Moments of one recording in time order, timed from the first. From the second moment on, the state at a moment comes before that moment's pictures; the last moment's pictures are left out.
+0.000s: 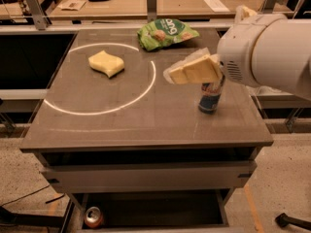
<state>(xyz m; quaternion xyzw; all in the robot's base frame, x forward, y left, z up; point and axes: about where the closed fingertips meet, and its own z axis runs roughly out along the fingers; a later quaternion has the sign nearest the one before) 0.504 -0.096 1.030 -0.35 0.74 -0.02 0.58</state>
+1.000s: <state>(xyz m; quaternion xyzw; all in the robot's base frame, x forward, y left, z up) 0.474 -0.073 1.023 -0.30 0.76 -0.01 0.58</state>
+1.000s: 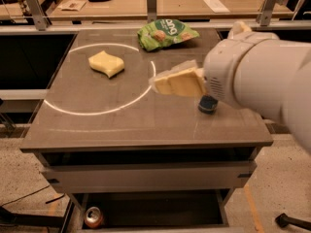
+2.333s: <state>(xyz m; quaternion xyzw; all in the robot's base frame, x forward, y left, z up) 0.447 -0.036 1.023 -0.24 0.78 0.02 0.59</state>
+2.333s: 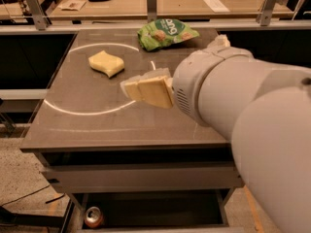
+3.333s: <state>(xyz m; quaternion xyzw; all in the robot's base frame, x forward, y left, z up) 0.471 0.149 0.961 -0.20 0.80 0.32 0.47</state>
